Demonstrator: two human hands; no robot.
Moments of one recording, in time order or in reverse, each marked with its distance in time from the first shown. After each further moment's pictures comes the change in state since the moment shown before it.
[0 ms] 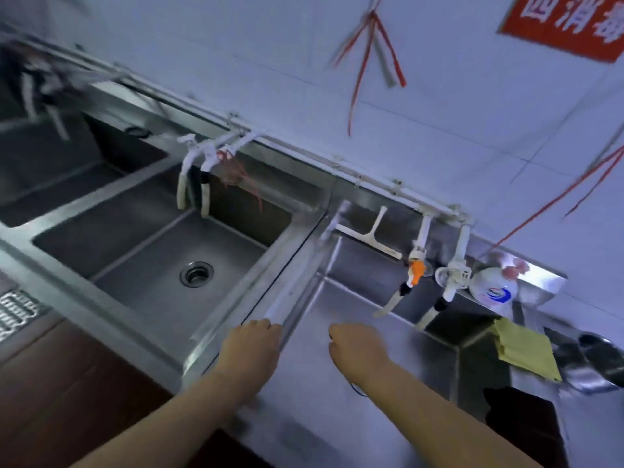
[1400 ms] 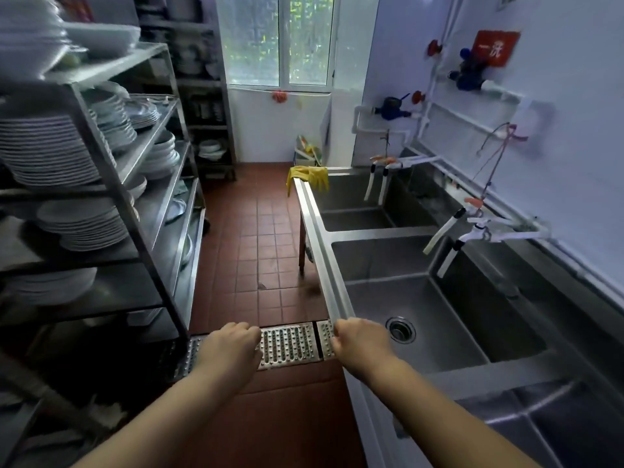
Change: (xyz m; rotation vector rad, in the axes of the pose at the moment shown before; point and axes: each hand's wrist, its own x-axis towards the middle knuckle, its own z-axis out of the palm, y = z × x) left_hand -0.122 -0.715 -0.143 0.054 0.172 -1.001; right_hand 0.452 -0.712 -0.150 -0.054 0.164 -0.896
